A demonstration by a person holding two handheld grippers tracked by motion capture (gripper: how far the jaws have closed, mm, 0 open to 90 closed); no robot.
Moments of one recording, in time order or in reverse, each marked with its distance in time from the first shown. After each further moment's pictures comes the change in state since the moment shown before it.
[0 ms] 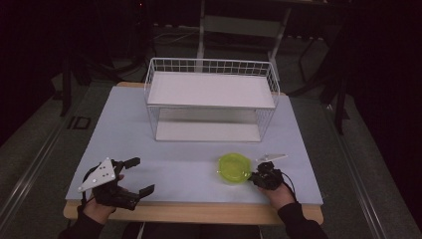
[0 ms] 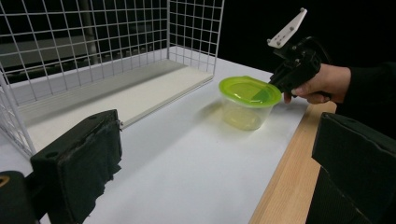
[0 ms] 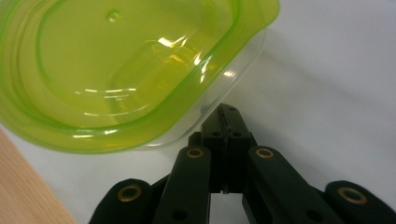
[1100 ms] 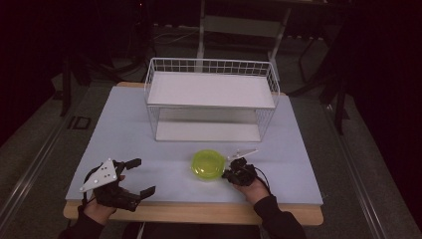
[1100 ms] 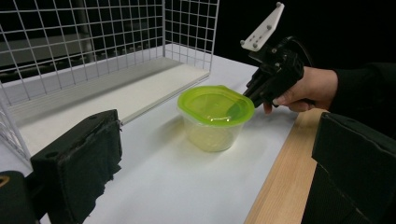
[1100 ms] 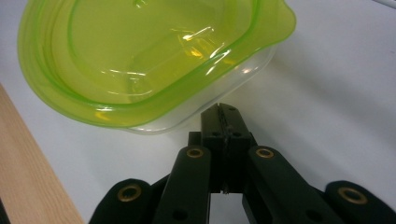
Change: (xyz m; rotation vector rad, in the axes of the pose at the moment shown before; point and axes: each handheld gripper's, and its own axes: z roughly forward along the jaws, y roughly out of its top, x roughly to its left) left arm -0.002 0.000 0.002 0.010 -0.013 0.008; right arm 0.051 0.038 0.040 0.010 0.083 -0.093
